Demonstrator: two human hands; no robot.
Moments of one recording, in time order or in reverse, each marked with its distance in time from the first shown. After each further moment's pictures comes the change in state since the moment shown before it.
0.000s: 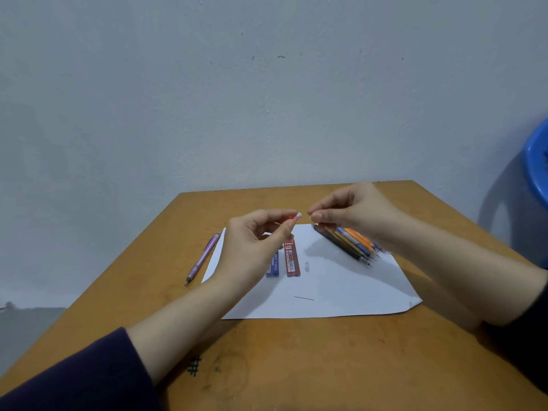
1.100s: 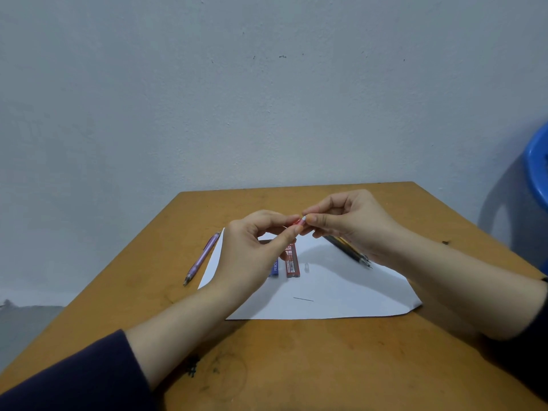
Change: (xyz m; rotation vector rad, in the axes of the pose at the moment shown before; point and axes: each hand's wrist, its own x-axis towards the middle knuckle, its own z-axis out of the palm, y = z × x) left_hand -0.005 -0.001 -0.002 0.107 -0.024 0.176; right_hand -0.006 0.004 0.017 0.258 -0.013 -0.062
